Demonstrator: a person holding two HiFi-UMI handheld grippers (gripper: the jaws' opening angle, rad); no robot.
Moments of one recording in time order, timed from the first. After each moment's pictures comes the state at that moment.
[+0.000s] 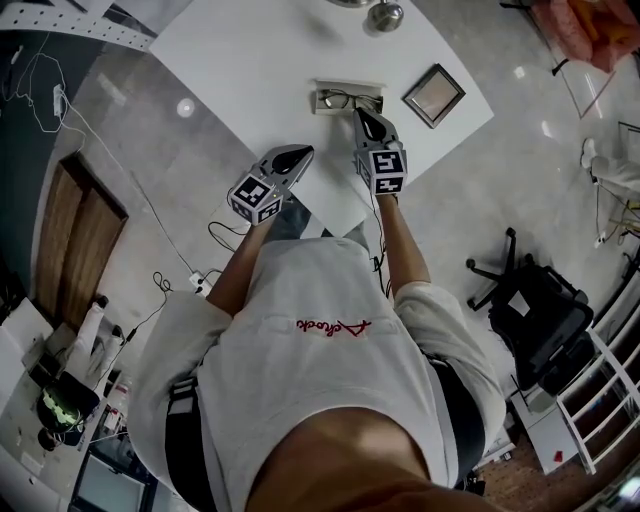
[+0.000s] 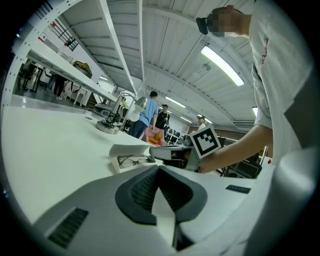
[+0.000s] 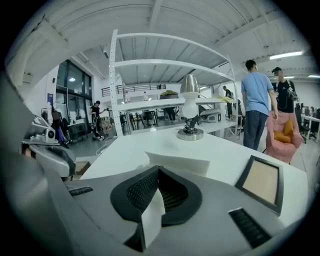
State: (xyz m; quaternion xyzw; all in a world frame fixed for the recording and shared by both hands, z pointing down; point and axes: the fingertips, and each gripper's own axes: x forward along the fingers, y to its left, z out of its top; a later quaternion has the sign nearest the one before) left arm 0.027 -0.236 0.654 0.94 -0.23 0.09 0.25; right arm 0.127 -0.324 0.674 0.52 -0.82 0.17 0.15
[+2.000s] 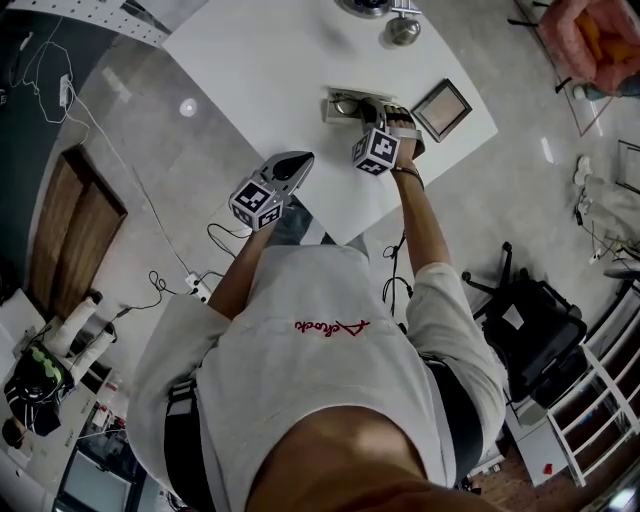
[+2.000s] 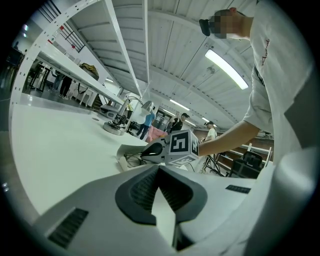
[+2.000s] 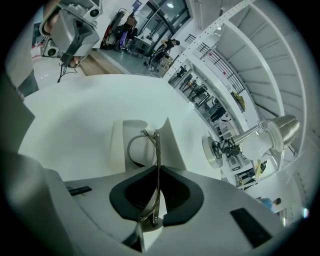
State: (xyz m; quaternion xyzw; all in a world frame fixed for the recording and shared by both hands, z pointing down) left arm 0.008 -0.237 0.655 0.93 -0.25 0.07 0.26; right arm 0.116 -0.364 0.738 0.30 -0.77 -0.16 0.54
